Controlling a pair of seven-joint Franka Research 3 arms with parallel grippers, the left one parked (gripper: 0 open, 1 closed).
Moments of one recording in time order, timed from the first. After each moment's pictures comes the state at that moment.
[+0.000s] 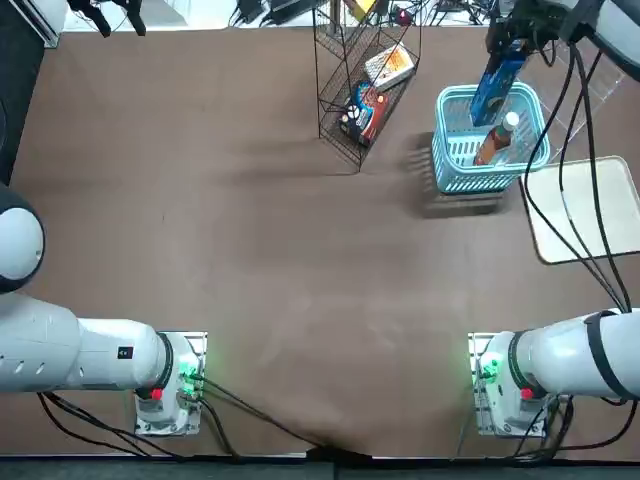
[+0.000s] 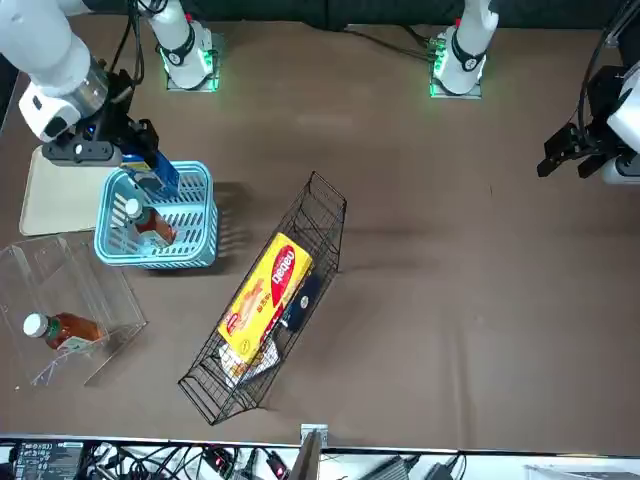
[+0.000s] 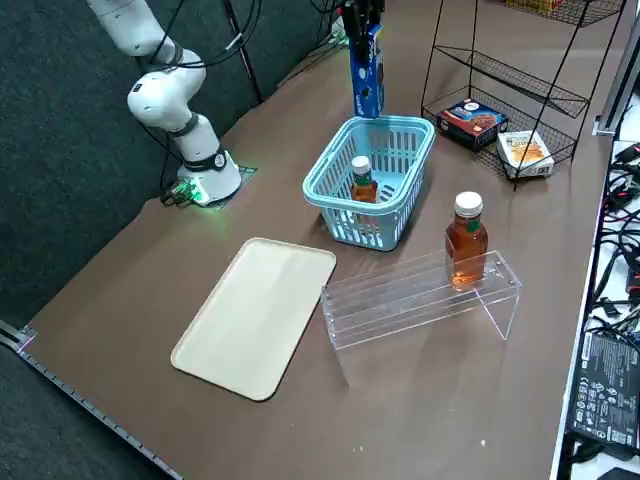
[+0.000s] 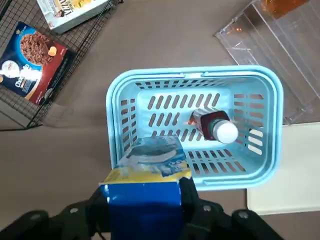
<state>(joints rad) 0.19 -0.11 0.03 -1.86 -0.01 1.75 0.23</state>
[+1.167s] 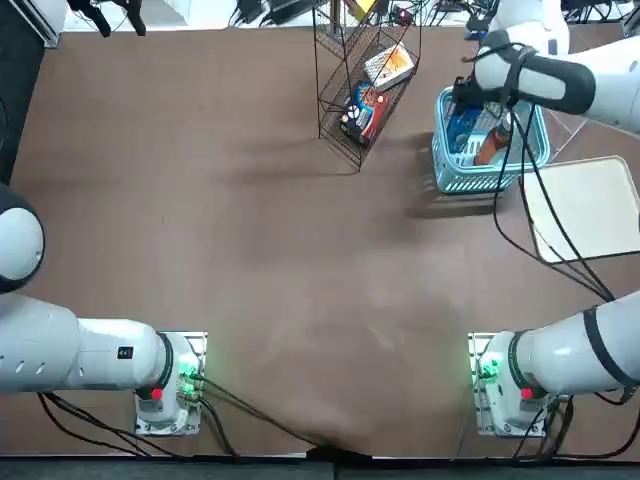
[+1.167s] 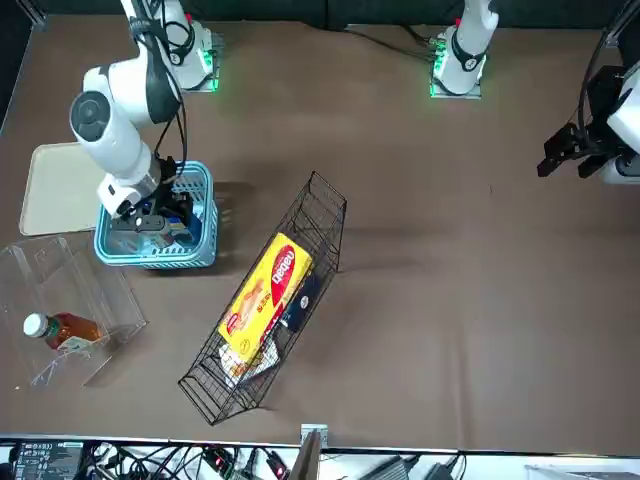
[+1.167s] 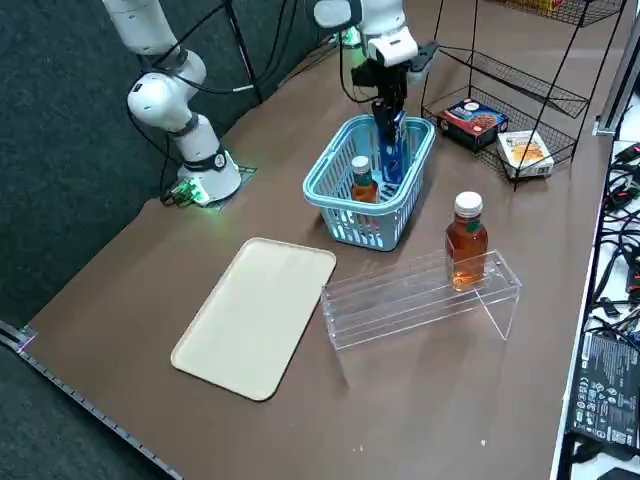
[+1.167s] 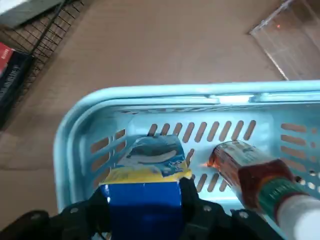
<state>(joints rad) 0.19 0.08 0.03 -2.14 -0.03 2.27 0.23</state>
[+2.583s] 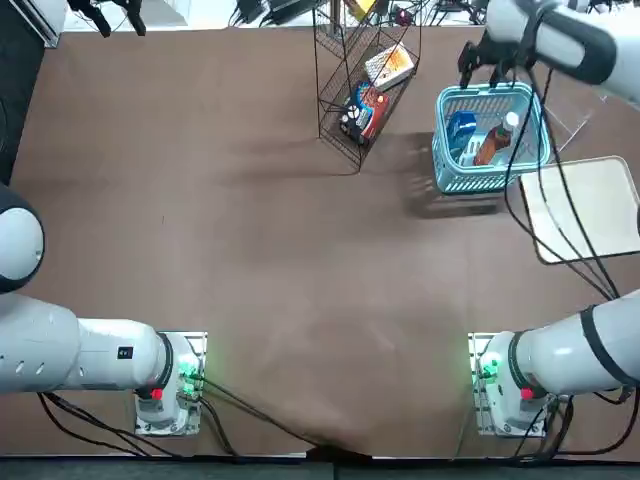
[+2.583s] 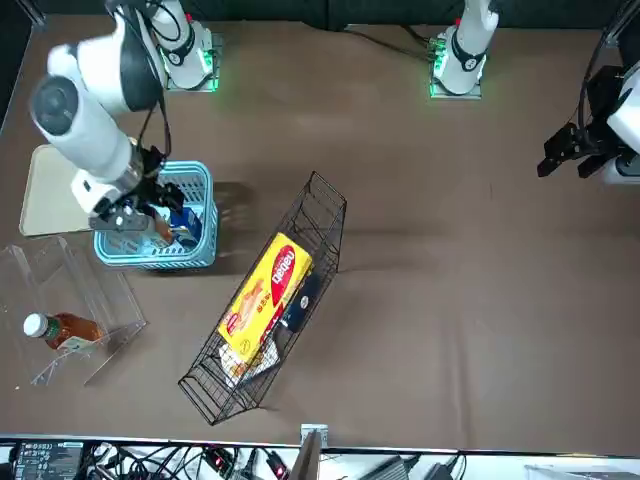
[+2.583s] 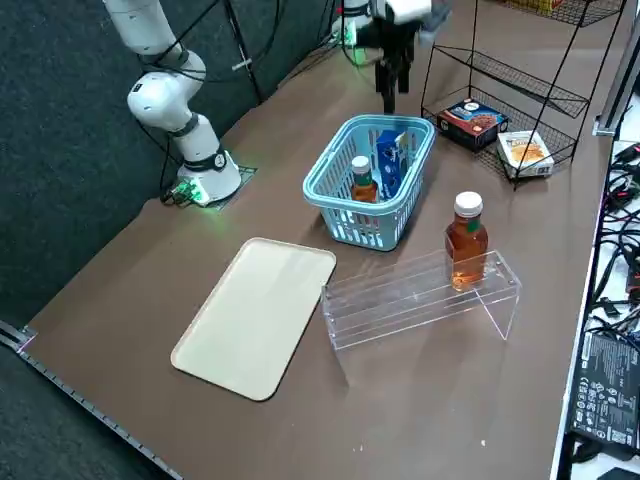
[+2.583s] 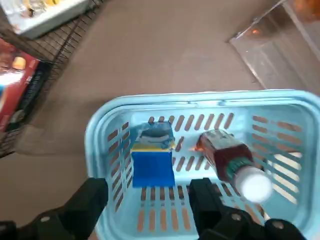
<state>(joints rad) 0.19 0.09 0.03 -1.90 -0.03 1.97 0.23</state>
